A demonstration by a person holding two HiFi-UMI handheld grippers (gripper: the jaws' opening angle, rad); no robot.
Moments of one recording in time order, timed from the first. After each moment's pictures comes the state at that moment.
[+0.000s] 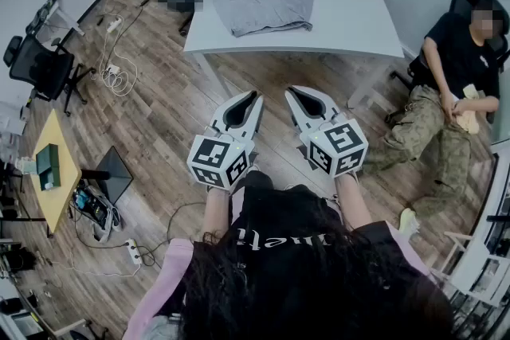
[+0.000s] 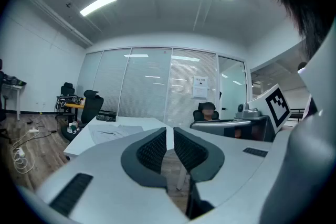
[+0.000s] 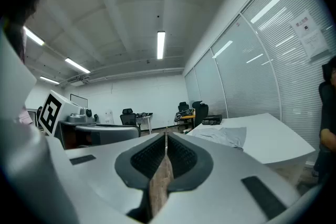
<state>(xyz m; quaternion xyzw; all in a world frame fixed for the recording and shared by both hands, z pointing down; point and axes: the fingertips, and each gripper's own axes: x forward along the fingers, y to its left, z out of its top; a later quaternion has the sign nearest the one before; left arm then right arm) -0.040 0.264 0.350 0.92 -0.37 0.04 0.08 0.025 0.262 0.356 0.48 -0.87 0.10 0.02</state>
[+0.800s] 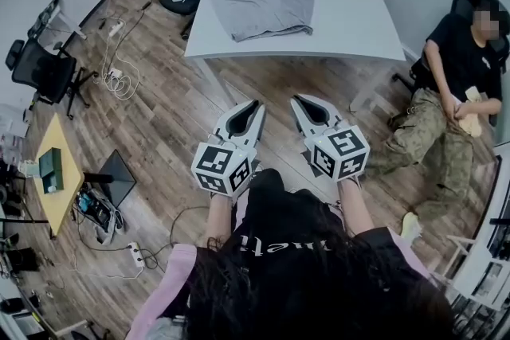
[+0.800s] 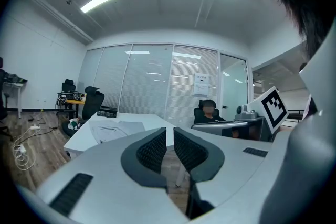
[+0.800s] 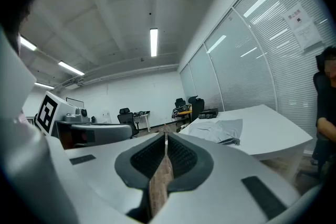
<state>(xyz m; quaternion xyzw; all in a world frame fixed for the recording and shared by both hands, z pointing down) -0.035 0.260 0.365 0.92 -0.38 0.06 0.10 0.042 0.254 0.380 0.48 -0.86 0.14 0.02</state>
